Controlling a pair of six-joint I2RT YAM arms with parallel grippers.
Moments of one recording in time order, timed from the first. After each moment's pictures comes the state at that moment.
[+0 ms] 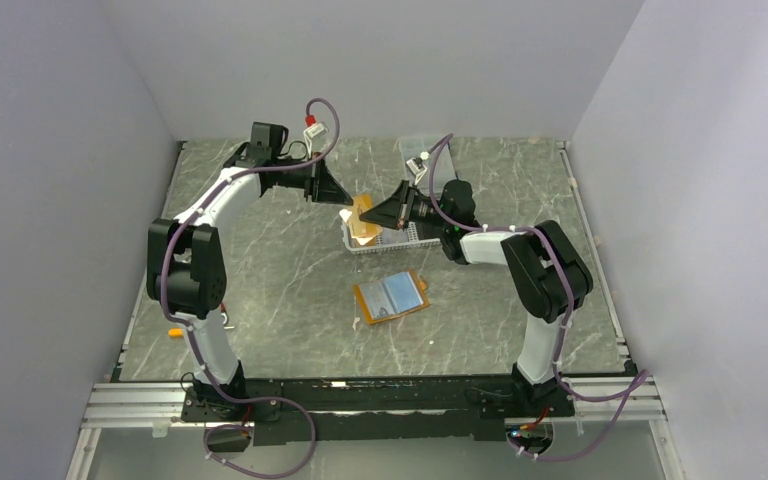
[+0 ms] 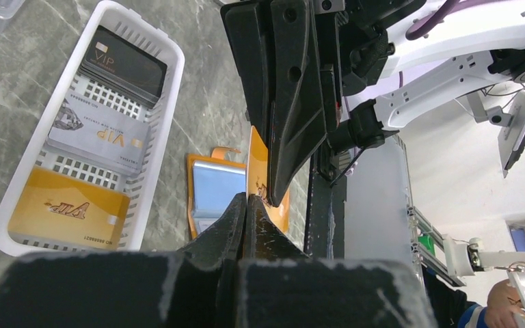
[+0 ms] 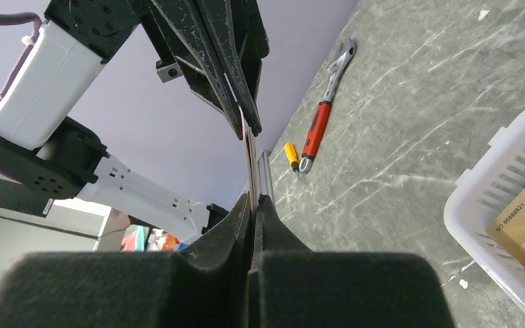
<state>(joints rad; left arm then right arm) -0.19 1.87 1.51 -0.41 1.29 -0.04 0.46 1.88 0.94 1.02 -0.88 1.16</state>
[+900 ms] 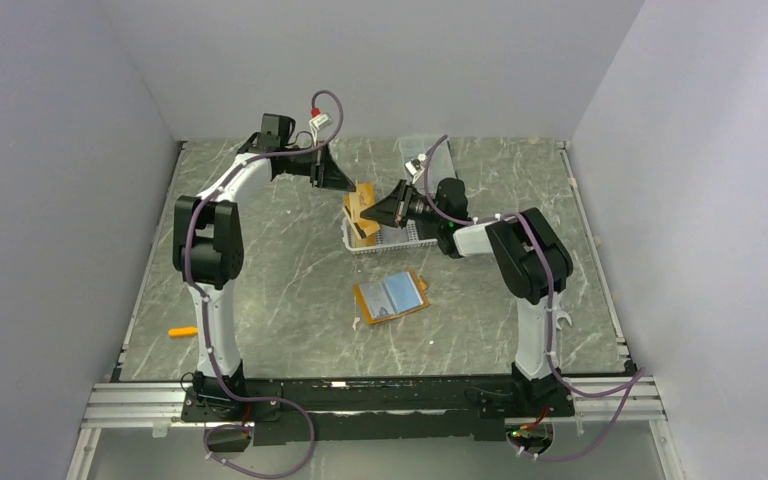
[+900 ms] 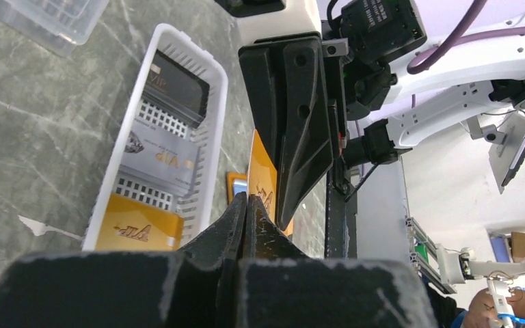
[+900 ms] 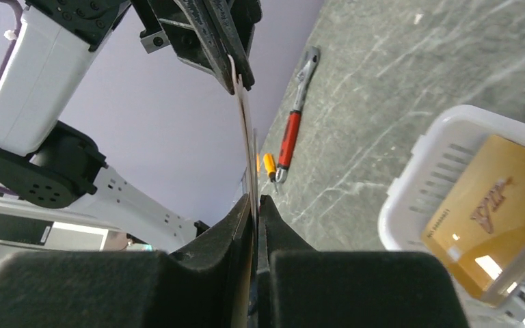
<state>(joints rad) -0.16 2.12 1.77 -0.42 1.32 -0.07 0.43 2.04 1.03 1.04 -0.87 1.19</state>
